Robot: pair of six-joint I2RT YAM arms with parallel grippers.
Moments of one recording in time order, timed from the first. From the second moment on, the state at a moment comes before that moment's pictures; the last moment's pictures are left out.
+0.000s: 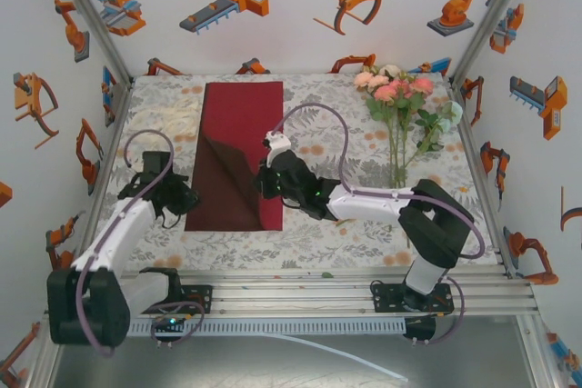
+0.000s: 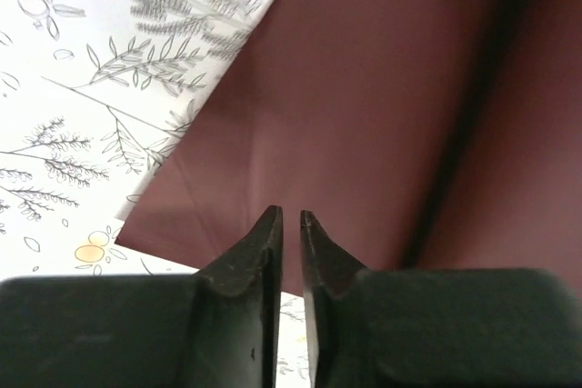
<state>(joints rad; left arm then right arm) -0.11 1.15 0.62 -0.54 0.01 -0.84 1.00 1.69 1.00 0.28 0.11 0.52</state>
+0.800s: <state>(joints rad) -0.08 1.38 0.63 -0.34 0.04 -0.85 1.00 1.07 0.57 0.01 0.67 0.75</state>
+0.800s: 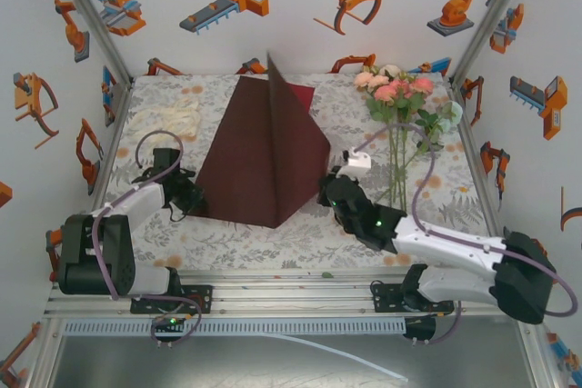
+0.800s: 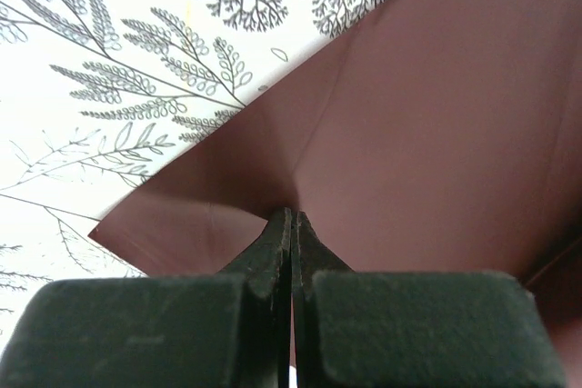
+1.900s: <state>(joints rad) -0.32 1.24 0.72 -0.44 -0.01 -0.83 0.49 1.10 0.73 -0.48 0.20 0.55</state>
